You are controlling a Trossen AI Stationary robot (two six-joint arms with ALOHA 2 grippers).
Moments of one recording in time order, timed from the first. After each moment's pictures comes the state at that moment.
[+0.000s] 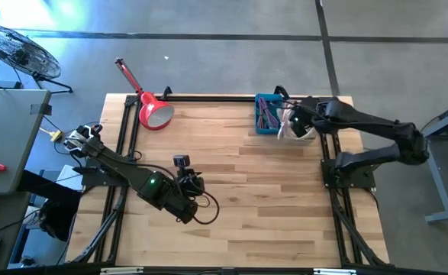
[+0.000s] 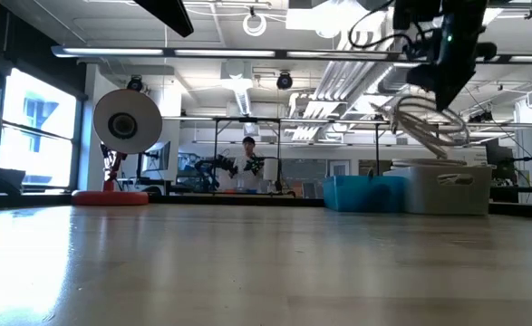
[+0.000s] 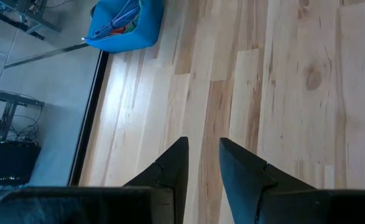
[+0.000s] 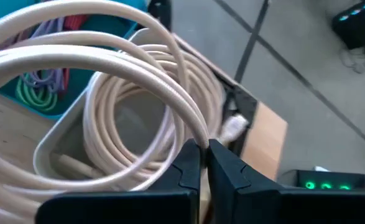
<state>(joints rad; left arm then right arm) -0.53 1.60 1.43 -1.04 -0.81 -0.40 -0.41 1.15 1.05 -1.27 0.71 0.52</state>
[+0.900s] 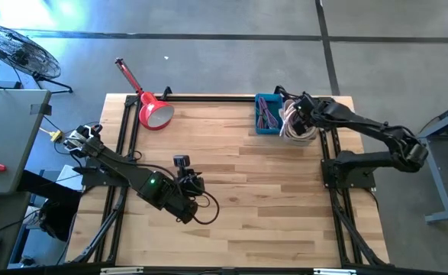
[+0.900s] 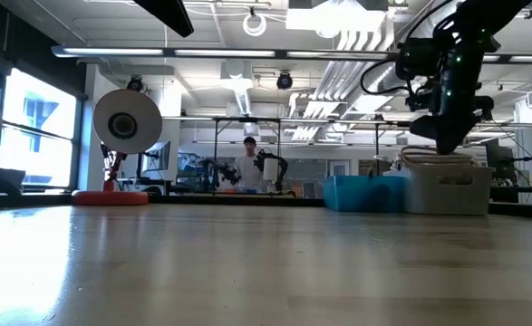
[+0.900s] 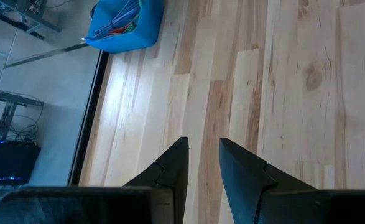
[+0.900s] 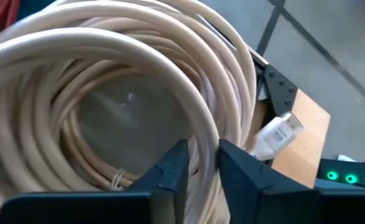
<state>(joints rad) -0.53 1.60 1.43 -1.04 -0.81 -0.40 -0.73 1.15 0.76 -0.82 0.50 0.20</state>
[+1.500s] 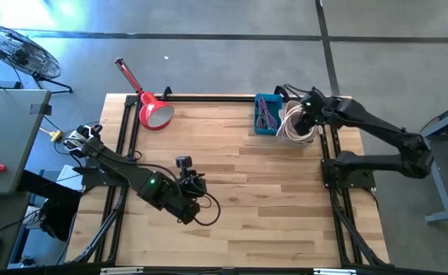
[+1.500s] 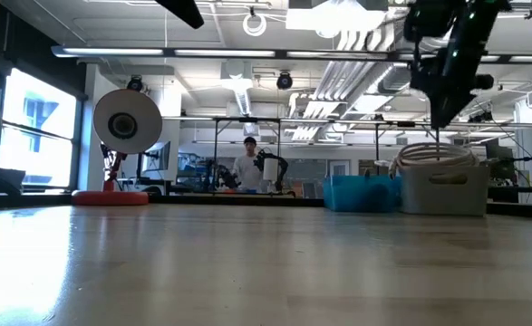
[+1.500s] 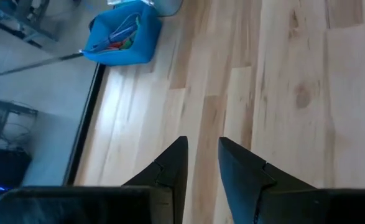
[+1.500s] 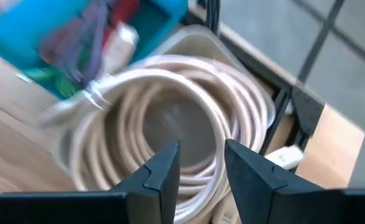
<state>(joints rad) -0.53 1.60 1.43 -0.96 -0.82 -0.37 -0.68 1.03 0.92 -1.01 0.35 0.22</state>
